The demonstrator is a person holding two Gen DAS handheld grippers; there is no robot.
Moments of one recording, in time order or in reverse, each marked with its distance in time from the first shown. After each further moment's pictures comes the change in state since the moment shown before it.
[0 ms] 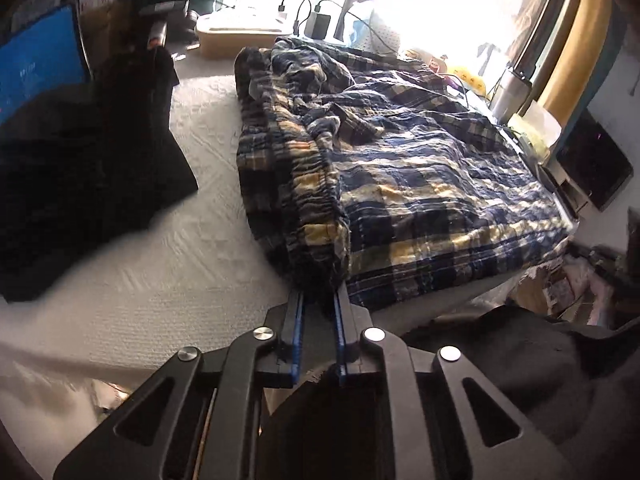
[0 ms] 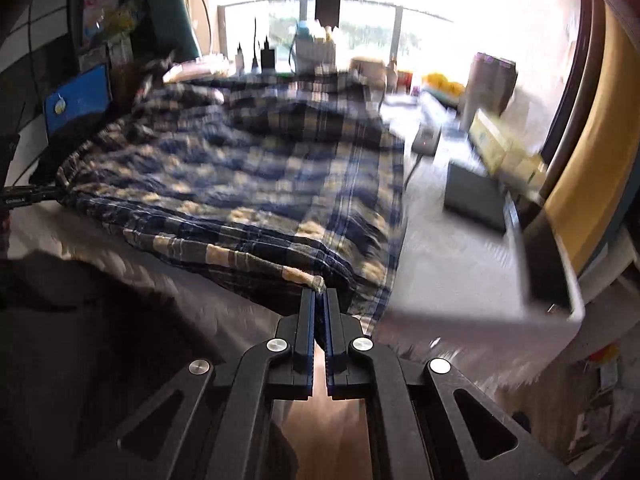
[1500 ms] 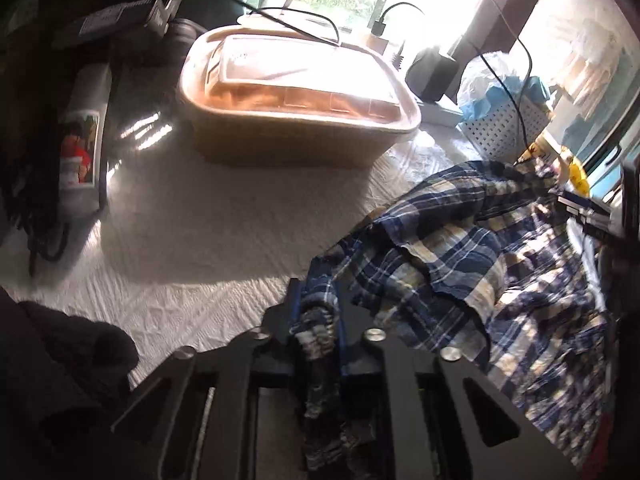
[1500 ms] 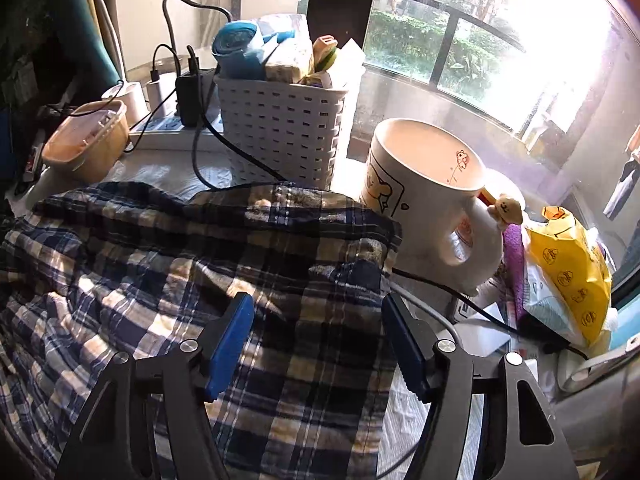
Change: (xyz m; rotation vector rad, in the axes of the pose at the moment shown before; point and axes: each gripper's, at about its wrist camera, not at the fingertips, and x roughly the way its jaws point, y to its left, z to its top) left arm 0.155 0.081 0.241 -0.130 0.029 0.116; right arm 0.277 -0.046 0.361 -0.168 0.019 0.025
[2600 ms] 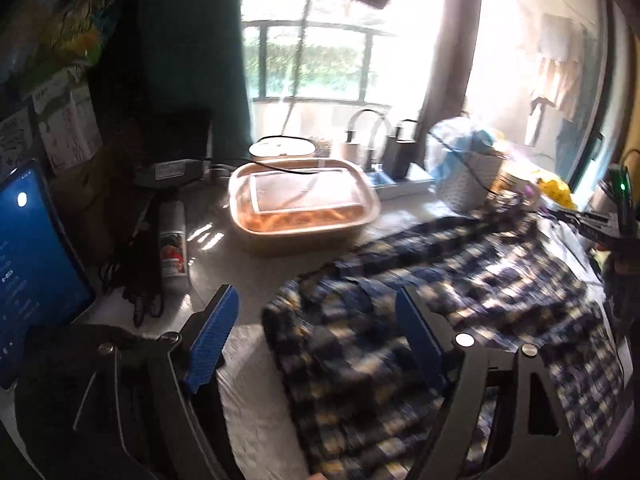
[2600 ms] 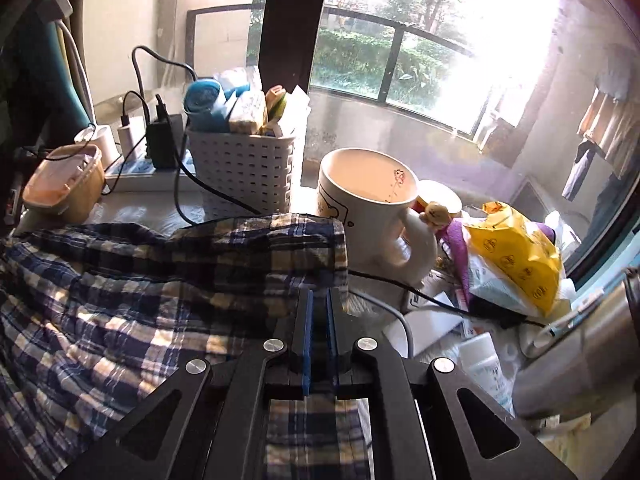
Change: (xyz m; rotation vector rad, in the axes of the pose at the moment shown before) left arm -0.120 -0.023 -0.012 0.132 -0.257 0.074; right arm -0.058 0.002 -0.009 0.128 -0.105 -0.141
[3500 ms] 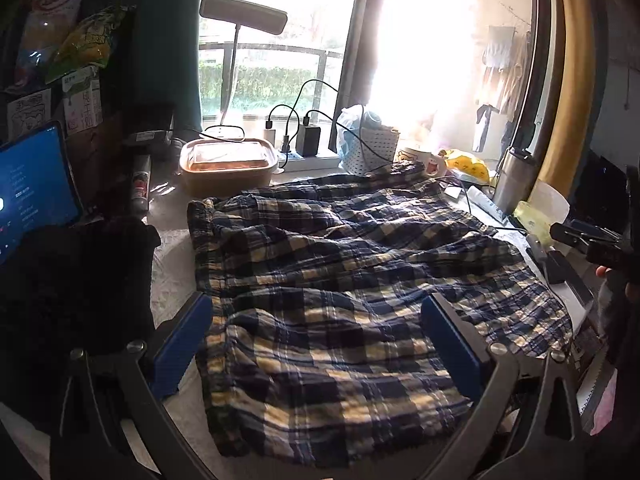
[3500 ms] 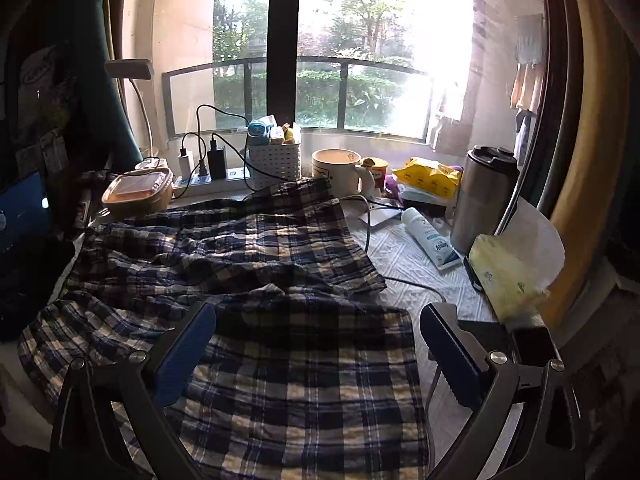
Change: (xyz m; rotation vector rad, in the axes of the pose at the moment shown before) left arm -0.106 -0.082 -0.117 0.007 -0.091 -0.123; right arm -0.219 0.053 -0.162 0.195 -0.152 -0.055
